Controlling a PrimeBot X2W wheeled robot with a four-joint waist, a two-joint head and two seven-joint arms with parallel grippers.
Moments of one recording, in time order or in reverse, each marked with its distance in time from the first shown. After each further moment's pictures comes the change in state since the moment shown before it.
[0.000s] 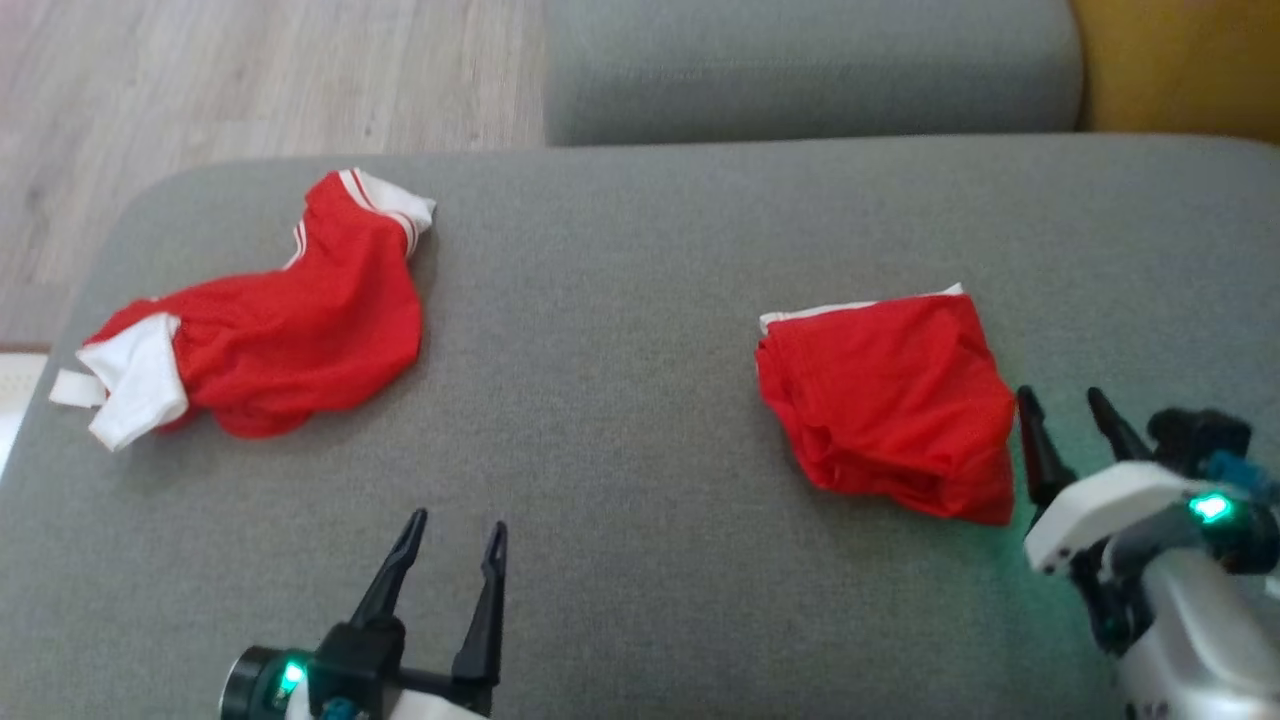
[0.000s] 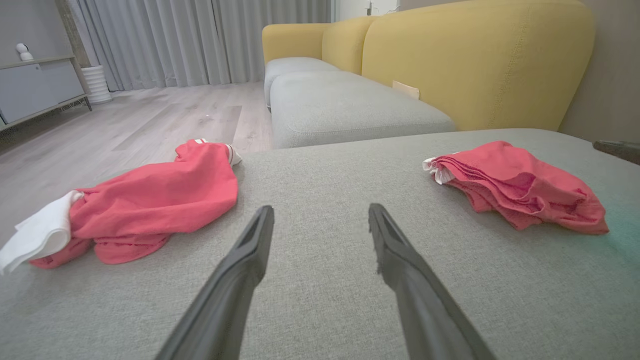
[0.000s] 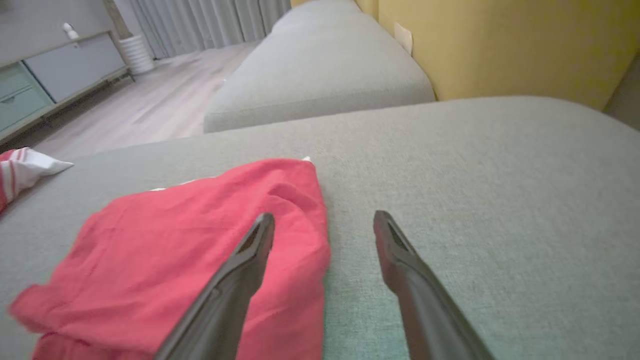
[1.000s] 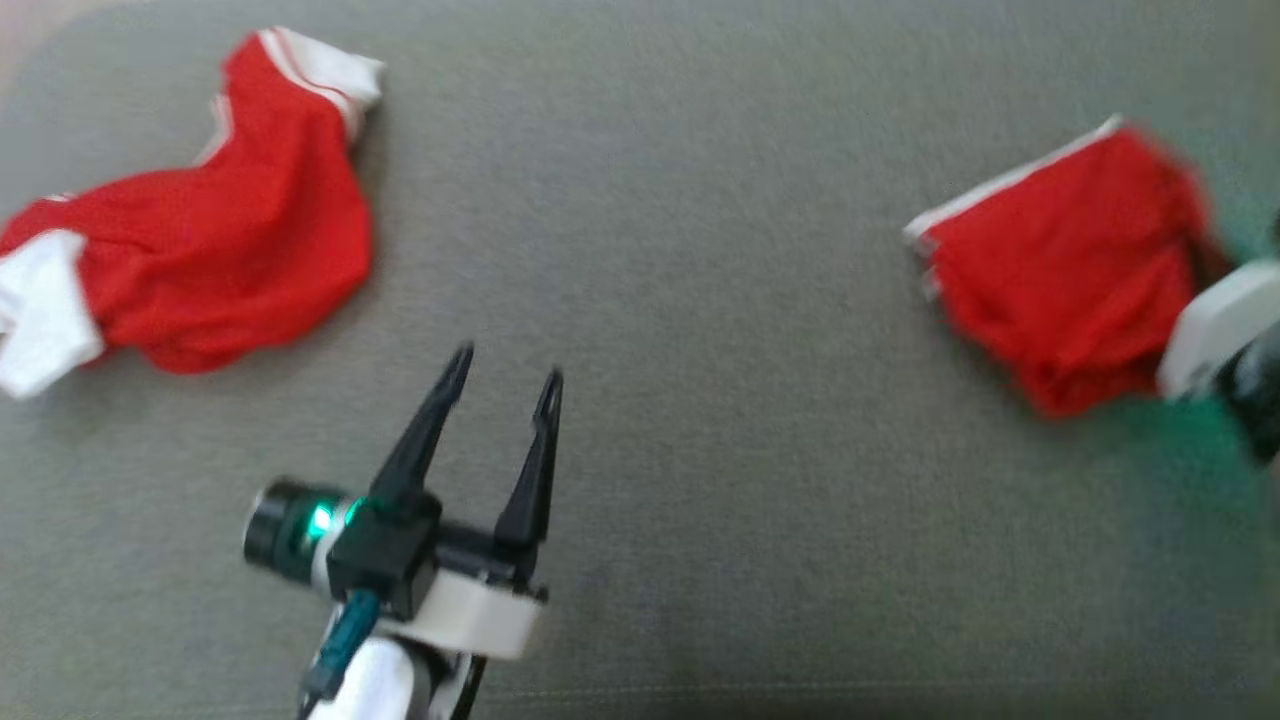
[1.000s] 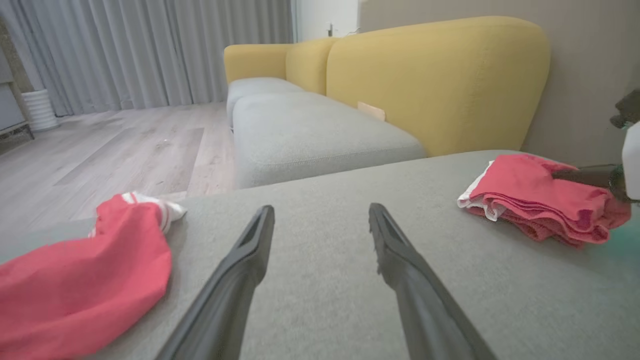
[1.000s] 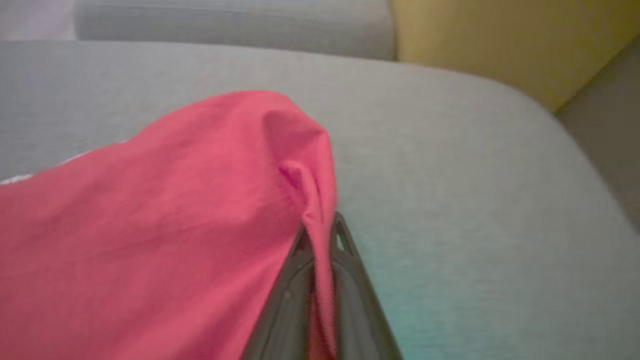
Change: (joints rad) left arm -0.196 -0.001 -0.082 -0.088 0.009 0.000 0.000; right arm -0.383 -0.211 0.193 0.295 0.052 0.000 0.141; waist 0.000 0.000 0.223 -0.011
